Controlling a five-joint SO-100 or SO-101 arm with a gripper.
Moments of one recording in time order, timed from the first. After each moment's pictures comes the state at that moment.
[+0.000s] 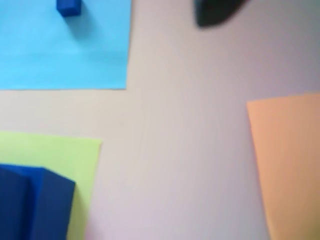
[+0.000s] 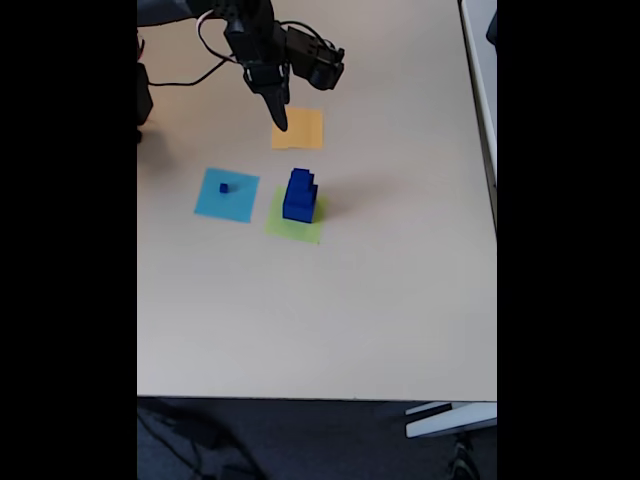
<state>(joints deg) 16.3 91.5 73.7 85.4 75.8</state>
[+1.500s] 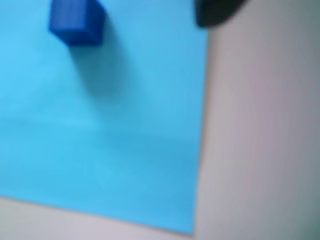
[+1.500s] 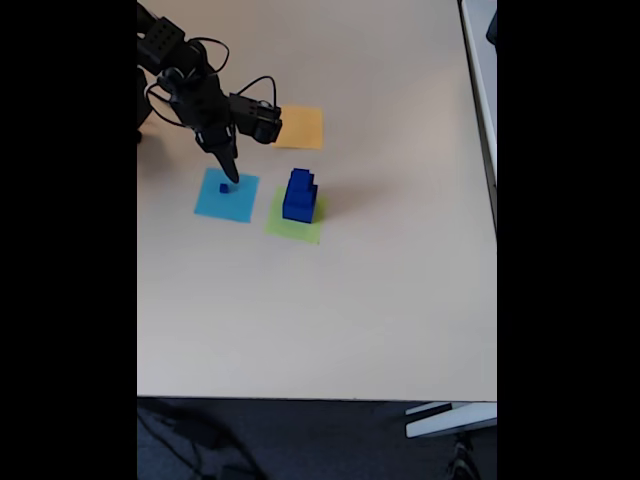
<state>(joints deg) 29.3 115.8 138.3 44.6 55.1</state>
